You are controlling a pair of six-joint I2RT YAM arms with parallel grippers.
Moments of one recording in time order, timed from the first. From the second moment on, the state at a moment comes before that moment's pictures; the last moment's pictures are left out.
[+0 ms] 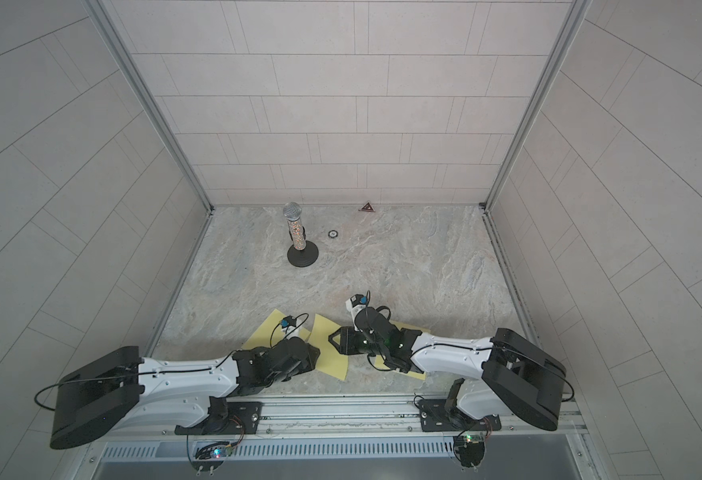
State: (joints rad) left arm -1.11 1.20 0.28 0.05 -0.24 -1.23; right arm 0.95 1.33 0.51 0.19 -0.13 0.91
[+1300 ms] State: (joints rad) left arm -1.11 1.20 0.27 0.06 -0.24 -1.23; right arm 0.78 1.47 0.79 -0.31 -0.27 0.39
